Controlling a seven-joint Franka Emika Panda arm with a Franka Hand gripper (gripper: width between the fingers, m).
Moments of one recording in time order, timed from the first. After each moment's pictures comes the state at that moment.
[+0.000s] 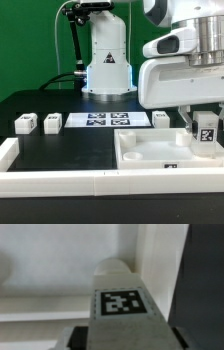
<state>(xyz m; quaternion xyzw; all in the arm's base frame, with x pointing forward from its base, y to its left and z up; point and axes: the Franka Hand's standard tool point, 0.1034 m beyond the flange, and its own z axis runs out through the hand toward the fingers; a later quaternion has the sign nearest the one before) 0.607 0.121 0.071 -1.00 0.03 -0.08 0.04</state>
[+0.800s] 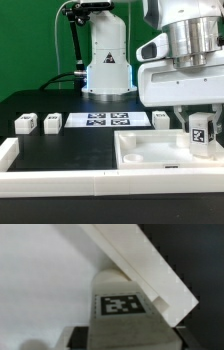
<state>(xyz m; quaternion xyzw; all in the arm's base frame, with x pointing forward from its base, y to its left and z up) 0.606 0.117 0.069 -0.90 0.41 -0.06 0.09</state>
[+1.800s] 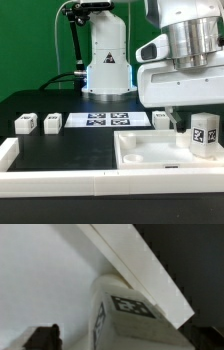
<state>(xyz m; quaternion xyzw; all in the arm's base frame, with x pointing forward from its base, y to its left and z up) 0.606 0.119 0.070 -0.95 0.28 -0.05 0.09</state>
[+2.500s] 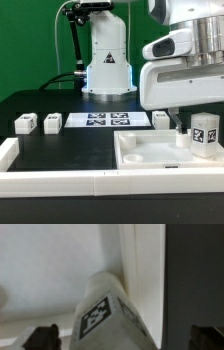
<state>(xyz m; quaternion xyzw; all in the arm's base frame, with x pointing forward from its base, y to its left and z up) 0.605 0.125 0.071 -1.00 -0.01 -0.06 0.05</state>
